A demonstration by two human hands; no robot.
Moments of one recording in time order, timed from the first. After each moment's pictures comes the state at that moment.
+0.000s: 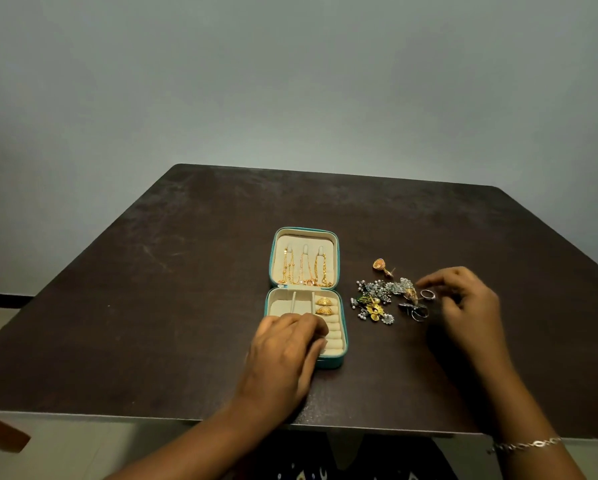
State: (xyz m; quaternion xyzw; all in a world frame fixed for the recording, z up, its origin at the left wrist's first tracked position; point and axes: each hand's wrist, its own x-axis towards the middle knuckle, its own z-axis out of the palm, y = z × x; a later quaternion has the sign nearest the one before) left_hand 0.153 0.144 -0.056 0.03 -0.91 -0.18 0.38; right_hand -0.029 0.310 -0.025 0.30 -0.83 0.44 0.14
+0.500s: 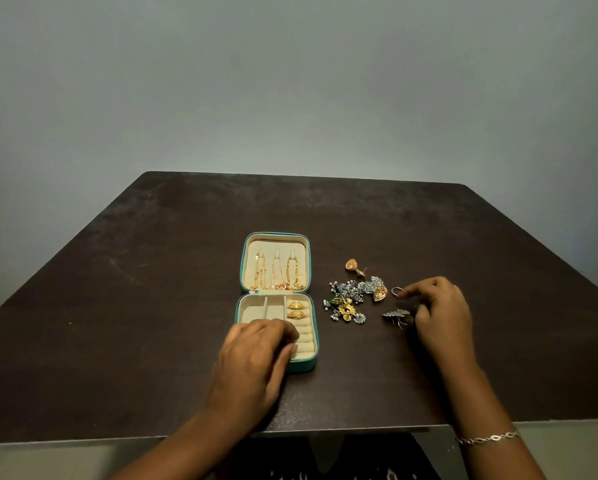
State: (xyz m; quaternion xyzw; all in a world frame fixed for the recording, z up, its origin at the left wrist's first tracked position) left_hand 0.154 0.141 -0.057 0.03 -0.91 -0.19 0.37; right_hand -0.032 0.320 -0.039 0.21 -0.91 0.34 0.15
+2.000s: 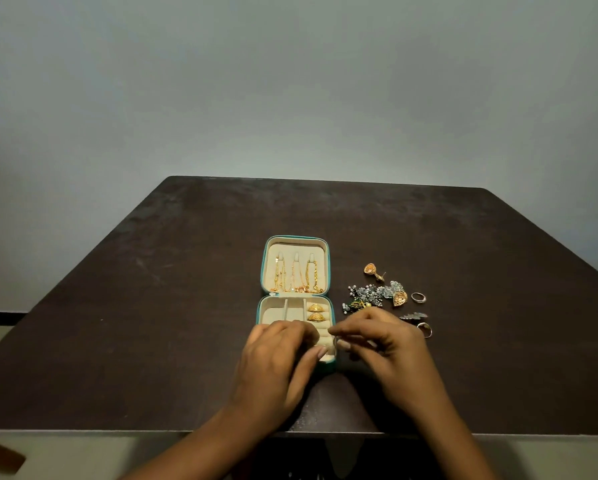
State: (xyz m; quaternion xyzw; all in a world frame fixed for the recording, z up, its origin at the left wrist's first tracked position) left_hand 0.155 0.145 -0.052 0.04 -0.90 -0.20 0.38; right_hand 0.056 0.284 -0.020 0.44 -0.75 0.50 -0.03
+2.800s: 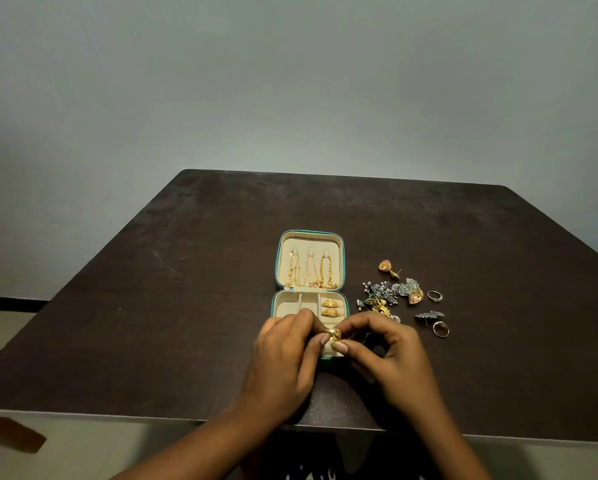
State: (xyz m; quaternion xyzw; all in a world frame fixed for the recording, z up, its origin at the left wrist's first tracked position) left_hand 0.156 0.144 -0.052 0.07 -0.89 -0.26 0.37; right_hand 0.068 0.270 -0.030 0.38 -0.69 0.60 -0.09
